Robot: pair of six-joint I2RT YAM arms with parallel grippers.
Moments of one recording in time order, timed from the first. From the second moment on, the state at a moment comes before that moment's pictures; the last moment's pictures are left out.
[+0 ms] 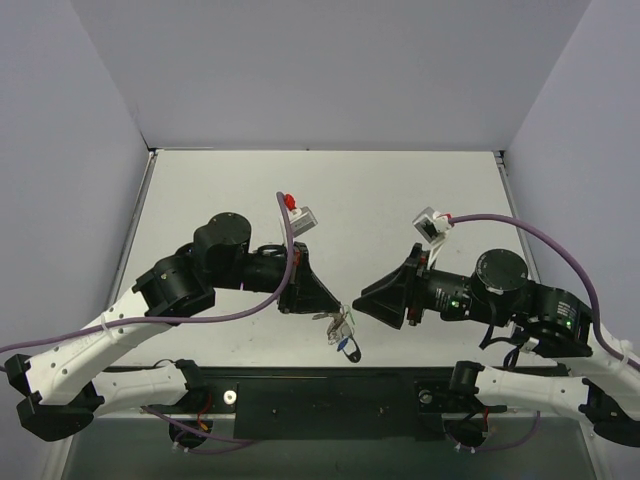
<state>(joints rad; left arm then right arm) -0.99 1.04 1.28 -0.50 0.56 -0.66 1.13 0.80 1.25 -0.64 -0.05 0.60</state>
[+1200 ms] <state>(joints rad) -0.99 1.03 1.30 -0.50 0.62 -0.63 1.16 0.85 1.20 -0.58 -0.16 0.60</state>
